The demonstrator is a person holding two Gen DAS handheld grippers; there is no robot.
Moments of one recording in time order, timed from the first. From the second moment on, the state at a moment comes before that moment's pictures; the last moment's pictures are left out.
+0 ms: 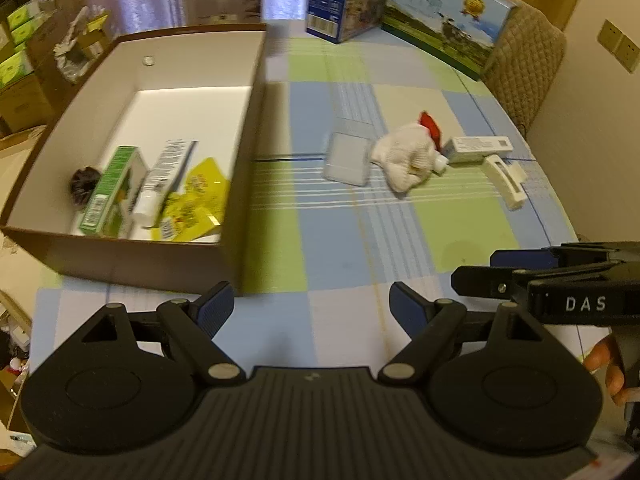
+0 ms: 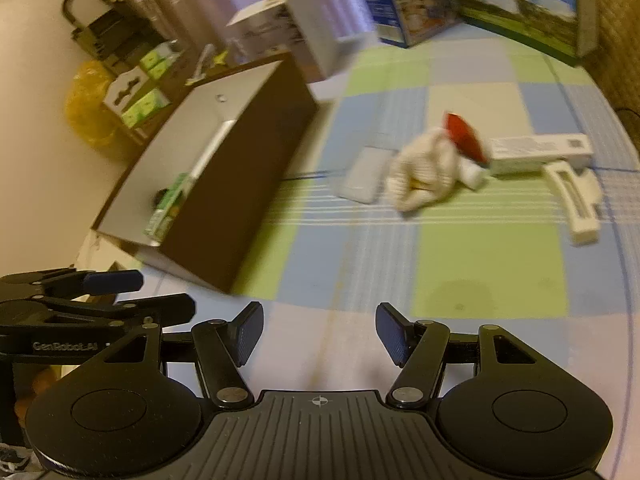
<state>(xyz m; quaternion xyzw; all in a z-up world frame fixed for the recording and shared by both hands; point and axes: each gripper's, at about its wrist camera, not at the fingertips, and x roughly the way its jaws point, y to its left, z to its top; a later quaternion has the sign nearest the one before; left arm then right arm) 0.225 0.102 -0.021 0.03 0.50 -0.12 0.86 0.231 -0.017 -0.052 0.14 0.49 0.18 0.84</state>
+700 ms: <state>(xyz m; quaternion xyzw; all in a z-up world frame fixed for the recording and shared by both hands) 0.256 0.018 -0.045 0.05 0.49 -0.17 0.85 0.227 -0.119 -0.072 0.16 0.50 0.06 0.85</state>
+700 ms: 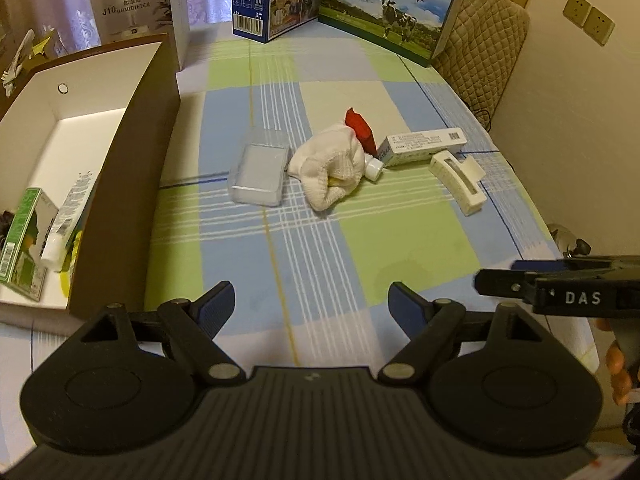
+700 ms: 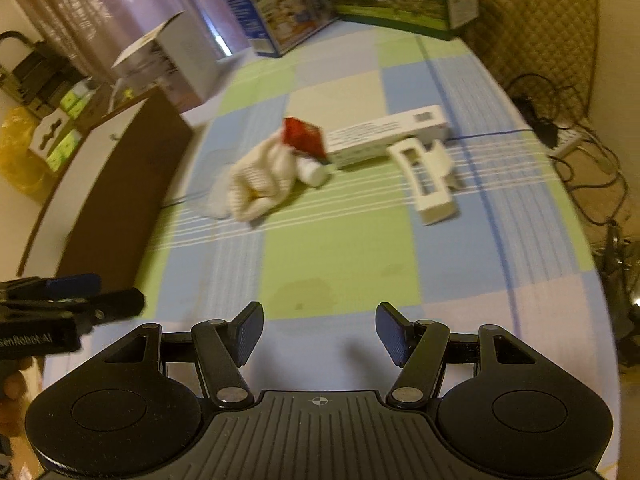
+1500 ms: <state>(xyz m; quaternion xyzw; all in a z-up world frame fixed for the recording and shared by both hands) 0.363 0.008 -0.082 0.08 0.48 -0.12 0.86 0.319 -0.168 -0.117 0.07 0.47 -0.01 0.88</state>
